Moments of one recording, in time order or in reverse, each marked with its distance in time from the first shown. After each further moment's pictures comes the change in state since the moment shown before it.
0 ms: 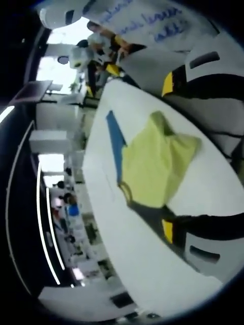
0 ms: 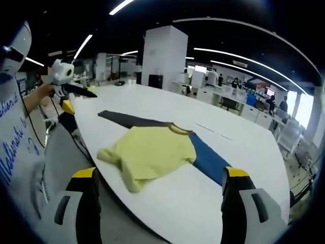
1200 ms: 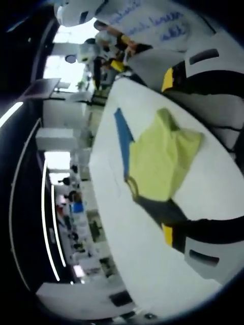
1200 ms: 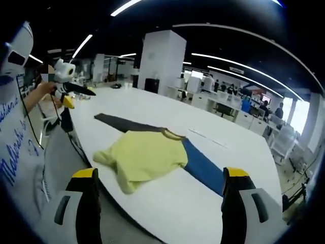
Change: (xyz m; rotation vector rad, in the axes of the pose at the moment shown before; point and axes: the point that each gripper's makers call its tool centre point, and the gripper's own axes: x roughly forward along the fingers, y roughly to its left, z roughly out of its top) left arm -0.018 0.015 0.015 -0.012 -0.058 0.019; right arm -0.020 -0.010 0.011 -0.016 -0.038 -0.056
